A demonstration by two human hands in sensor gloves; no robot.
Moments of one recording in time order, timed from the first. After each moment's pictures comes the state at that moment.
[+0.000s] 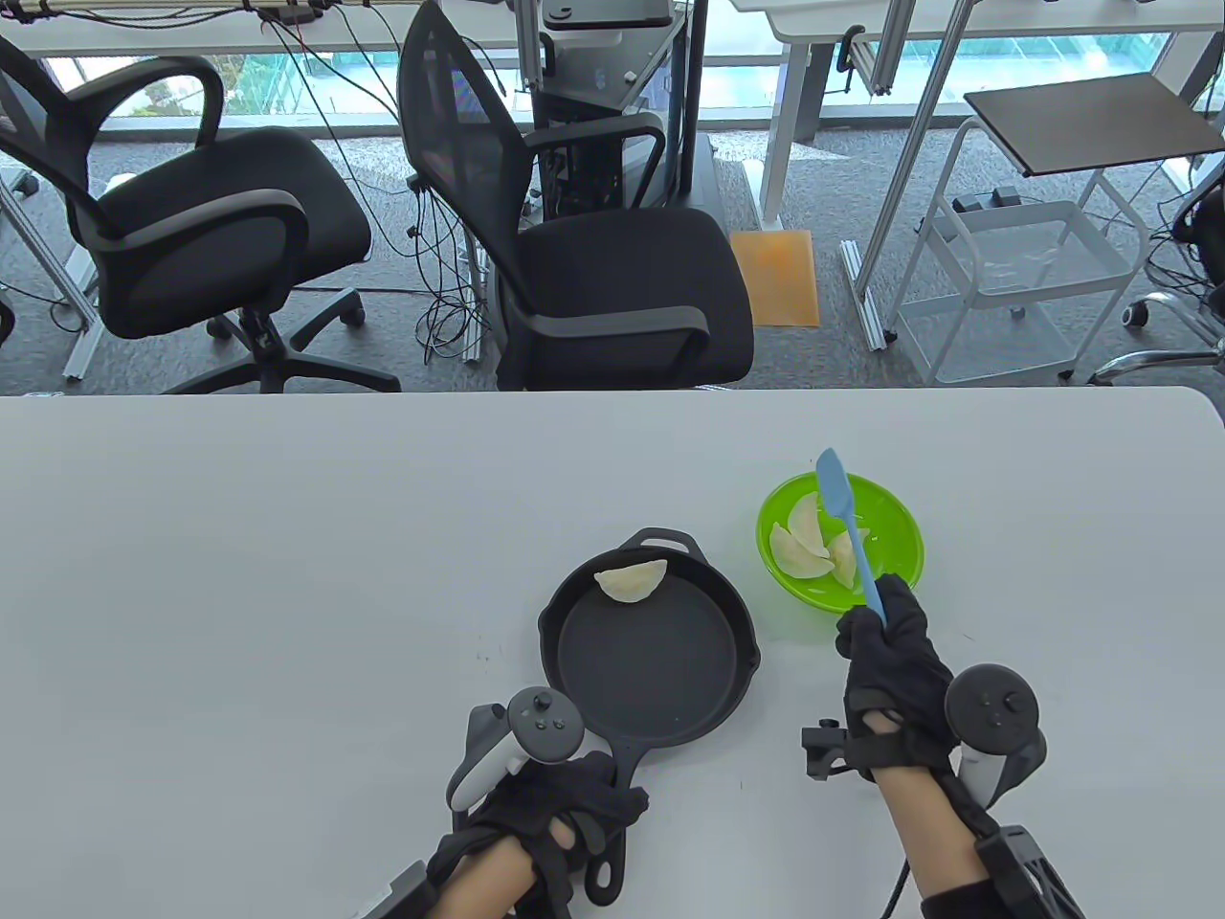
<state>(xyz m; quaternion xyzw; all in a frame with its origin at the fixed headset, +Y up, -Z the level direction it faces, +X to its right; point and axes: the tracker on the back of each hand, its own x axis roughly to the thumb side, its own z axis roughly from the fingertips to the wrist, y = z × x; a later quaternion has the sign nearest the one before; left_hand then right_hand) -0.106 -0.784 -0.240 -0.37 -0.08 0.28 0.88 0.257 -0.748 -0.276 -0.11 -0.20 0.82 0.52</state>
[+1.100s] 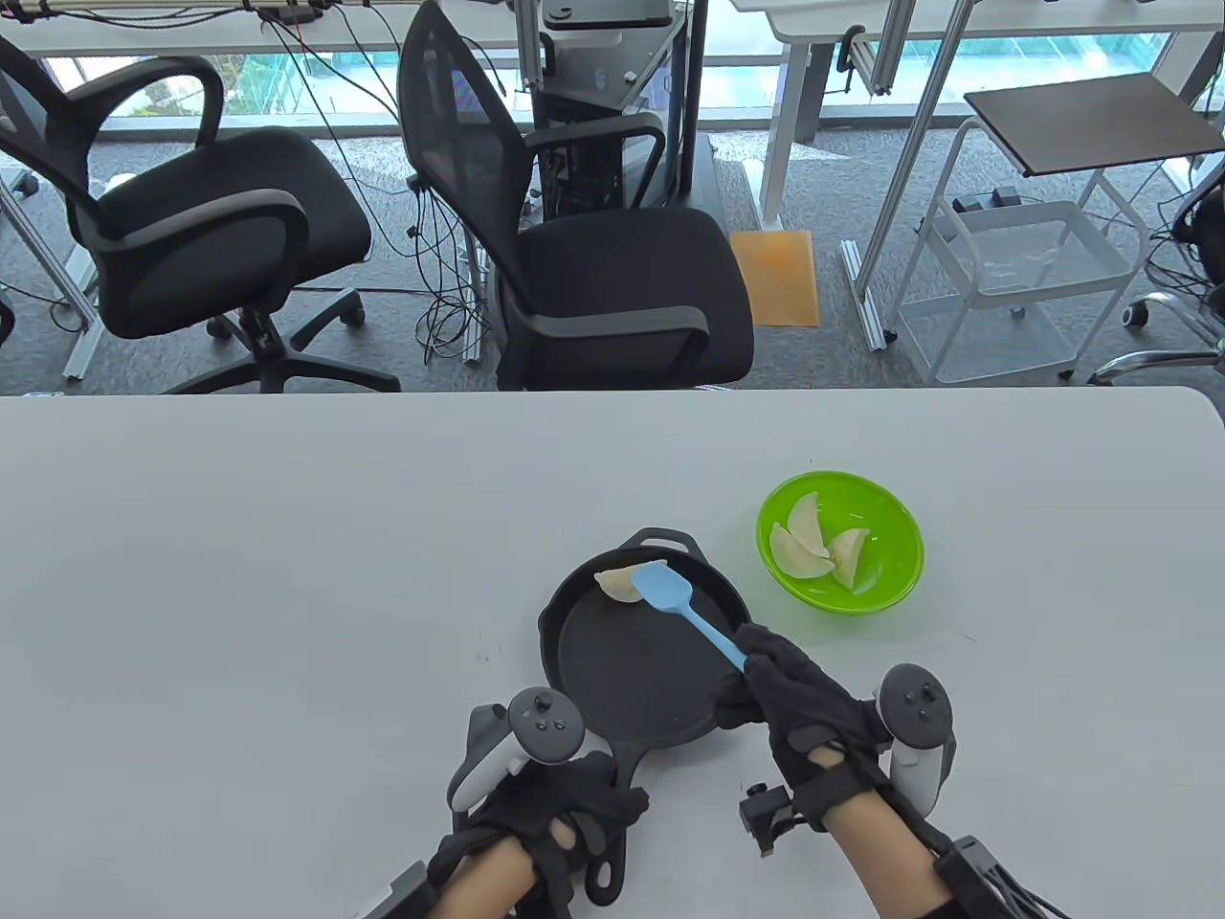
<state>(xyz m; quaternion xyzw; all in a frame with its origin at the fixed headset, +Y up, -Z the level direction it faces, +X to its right) -0.106 -0.785 -0.241 -0.37 -0.08 0.28 0.89 0.189 -0.772 -0.268 -0.02 0.04 0.75 0.67</state>
